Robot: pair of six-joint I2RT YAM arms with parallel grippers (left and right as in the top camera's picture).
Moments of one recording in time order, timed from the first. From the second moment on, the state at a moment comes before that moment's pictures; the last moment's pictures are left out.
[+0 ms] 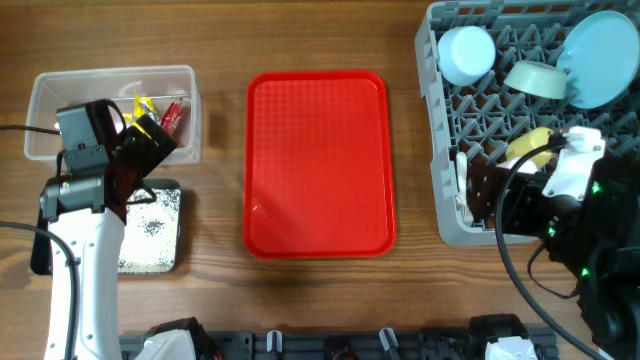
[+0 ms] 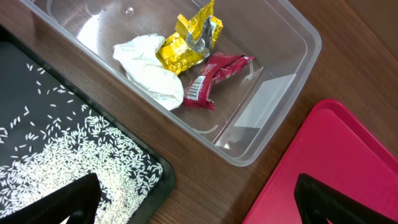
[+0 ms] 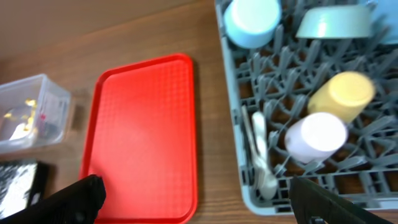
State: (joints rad) left arm 0.21 1.24 1.04 -0.74 -0.03 -0.55; right arm 0.08 0.86 1.34 -1.19 -0.09 0.27
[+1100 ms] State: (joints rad) left arm 0.21 1.24 1.04 -0.74 -0.03 -0.55; right arm 0.07 0.10 0.21 -0.12 0.01 0.14
